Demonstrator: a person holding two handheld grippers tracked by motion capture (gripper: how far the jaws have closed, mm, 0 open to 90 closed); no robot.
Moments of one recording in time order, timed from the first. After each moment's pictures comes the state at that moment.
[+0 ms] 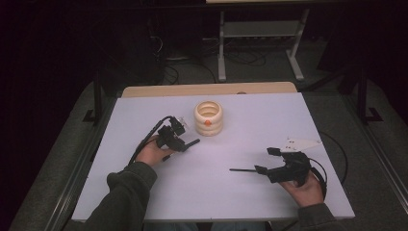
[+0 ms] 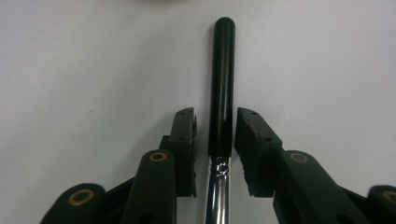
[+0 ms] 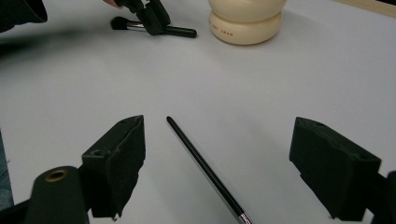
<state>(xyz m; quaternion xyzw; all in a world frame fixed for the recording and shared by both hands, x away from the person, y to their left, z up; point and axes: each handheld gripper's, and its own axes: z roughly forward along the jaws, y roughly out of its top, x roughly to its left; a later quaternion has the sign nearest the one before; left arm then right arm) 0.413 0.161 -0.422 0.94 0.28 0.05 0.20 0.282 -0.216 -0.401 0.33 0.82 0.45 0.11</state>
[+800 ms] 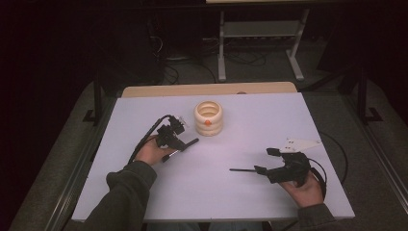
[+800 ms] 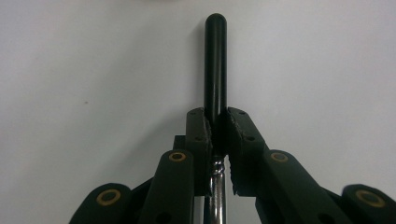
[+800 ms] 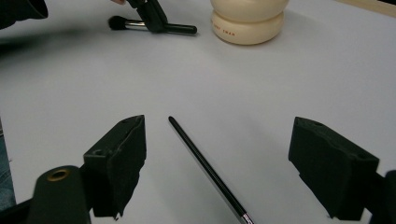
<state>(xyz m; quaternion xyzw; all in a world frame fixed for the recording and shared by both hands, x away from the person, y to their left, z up) 0.414 0.163 -0.415 0.93 0.30 0.03 0.20 0.281 -0.215 -0.401 0.33 0.82 0.45 0.11</state>
